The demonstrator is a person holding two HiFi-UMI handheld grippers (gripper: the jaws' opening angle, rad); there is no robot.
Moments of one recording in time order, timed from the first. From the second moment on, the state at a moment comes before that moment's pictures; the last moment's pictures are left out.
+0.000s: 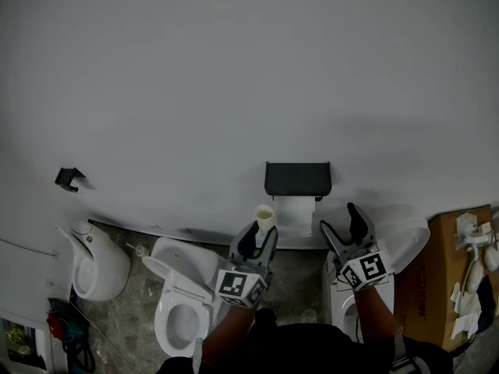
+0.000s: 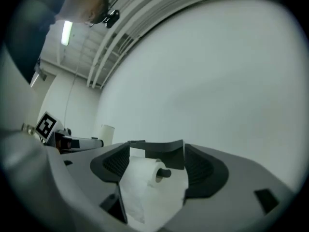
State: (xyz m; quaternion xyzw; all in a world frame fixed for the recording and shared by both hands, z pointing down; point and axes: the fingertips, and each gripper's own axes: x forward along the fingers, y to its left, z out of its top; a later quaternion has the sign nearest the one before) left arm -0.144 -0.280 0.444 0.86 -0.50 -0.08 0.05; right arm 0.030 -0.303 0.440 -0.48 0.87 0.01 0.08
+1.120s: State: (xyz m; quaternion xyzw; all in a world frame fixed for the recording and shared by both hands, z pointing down) left arm -0.131 -0.291 0.445 0.86 -0.50 -0.07 0.04; right arm 0.021 -0.296 0.408 -0.48 0.85 0.18 -0.07
